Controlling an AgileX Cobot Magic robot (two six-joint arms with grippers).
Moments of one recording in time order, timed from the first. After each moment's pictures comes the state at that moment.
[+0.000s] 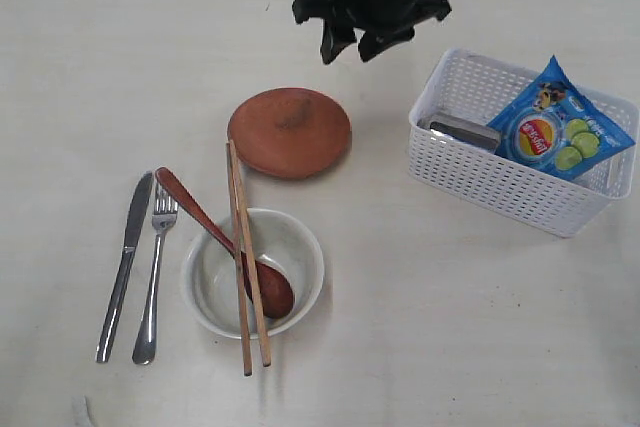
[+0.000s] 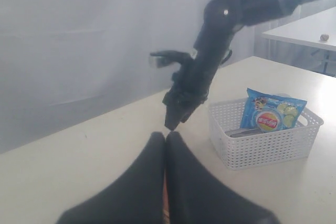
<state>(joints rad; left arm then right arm) -0.65 0.29 -0.45 -0.06 0.35 0.10 0.46 2.06 -1.67 0.25 0.91 -0.04</state>
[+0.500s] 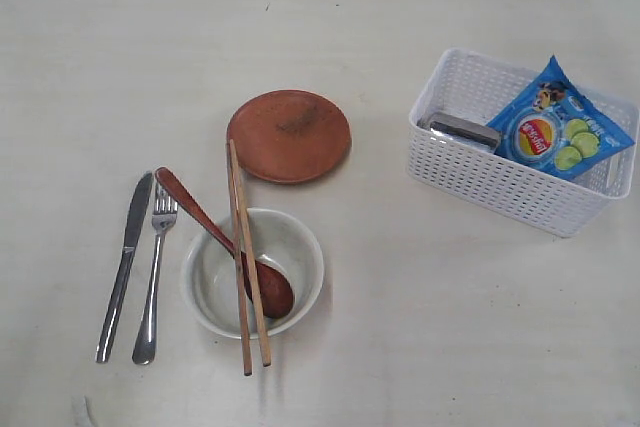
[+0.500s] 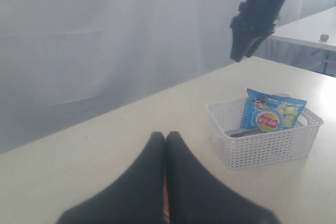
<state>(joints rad) -0.65 0.29 -0.45 -0.06 0.35 0.10 0.18 1.74 -1.62 0.11 1.21 -0.03</state>
